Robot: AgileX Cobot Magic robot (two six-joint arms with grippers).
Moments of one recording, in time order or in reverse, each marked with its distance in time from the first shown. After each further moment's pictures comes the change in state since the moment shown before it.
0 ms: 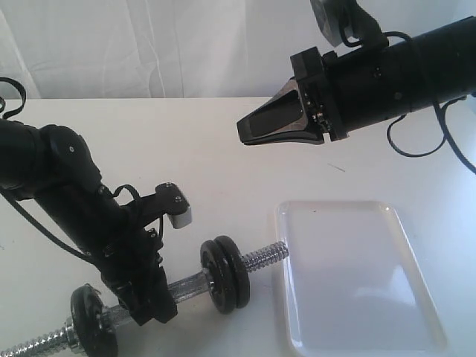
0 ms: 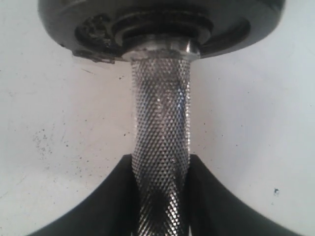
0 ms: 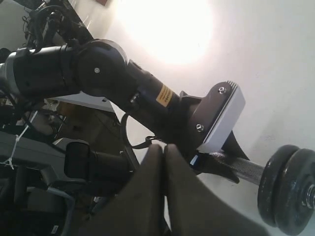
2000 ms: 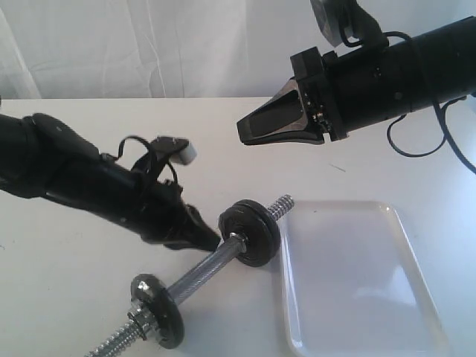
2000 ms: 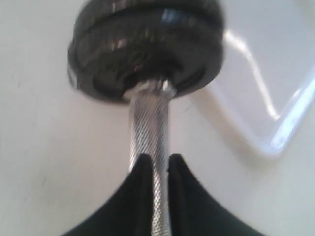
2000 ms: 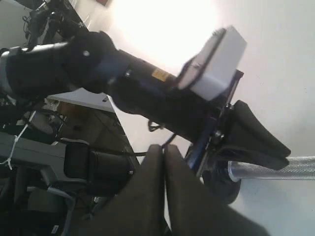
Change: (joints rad) left arm 0.002 -0.024 -0.005 -0.471 -0.183 0.030; right arm 0.000 0.000 0.000 0.000 0.000 0.000
